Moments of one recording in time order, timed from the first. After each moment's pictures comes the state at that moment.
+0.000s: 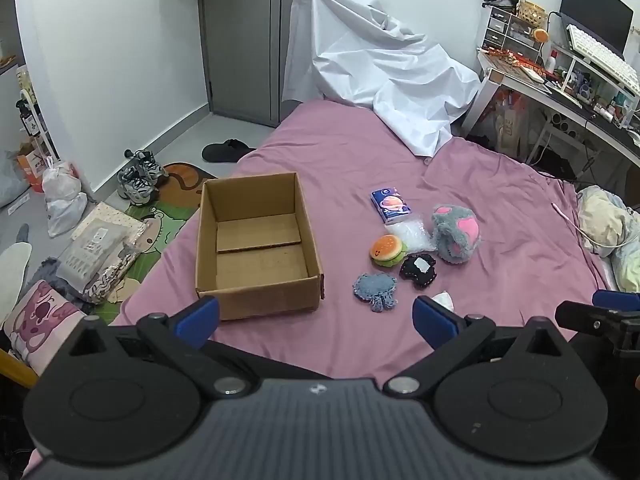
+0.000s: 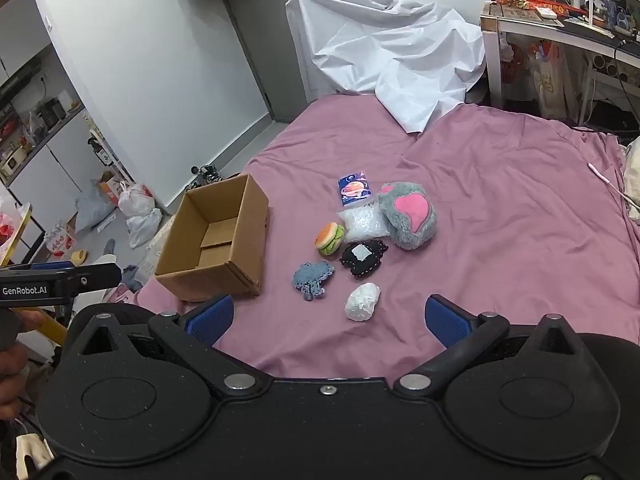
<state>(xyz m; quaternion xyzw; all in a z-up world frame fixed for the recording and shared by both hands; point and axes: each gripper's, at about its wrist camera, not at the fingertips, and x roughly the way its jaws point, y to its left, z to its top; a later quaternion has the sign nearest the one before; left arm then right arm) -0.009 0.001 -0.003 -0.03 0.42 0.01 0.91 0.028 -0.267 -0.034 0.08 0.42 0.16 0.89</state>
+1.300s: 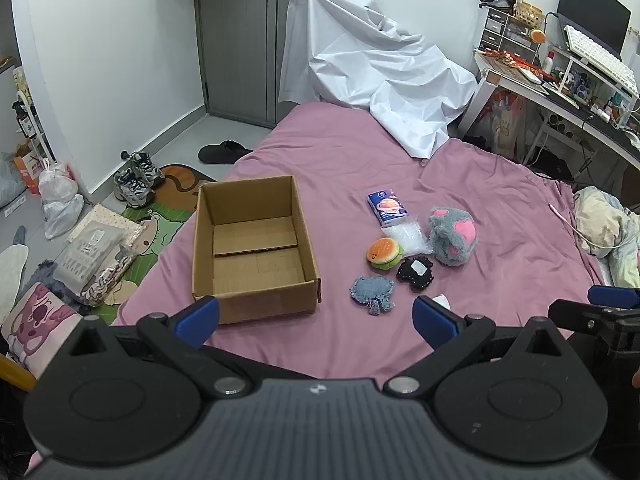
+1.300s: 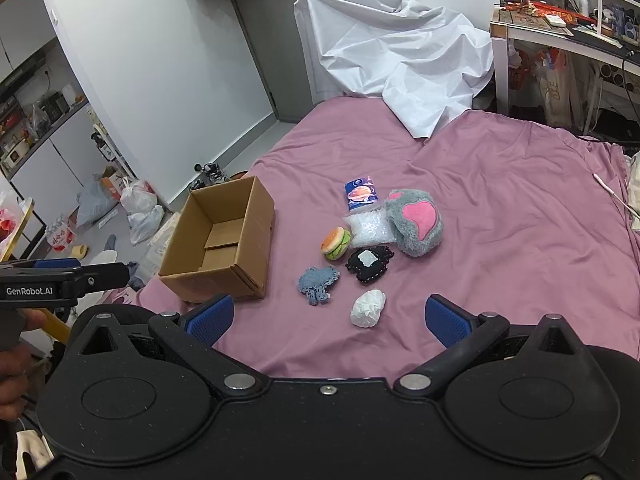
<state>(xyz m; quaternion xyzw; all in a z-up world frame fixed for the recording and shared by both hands) 0.000 -0.007 -0.001 -0.03 0.42 0.01 0.91 0.032 -0.262 -0.030 0.07 0.41 0.17 0.89</state>
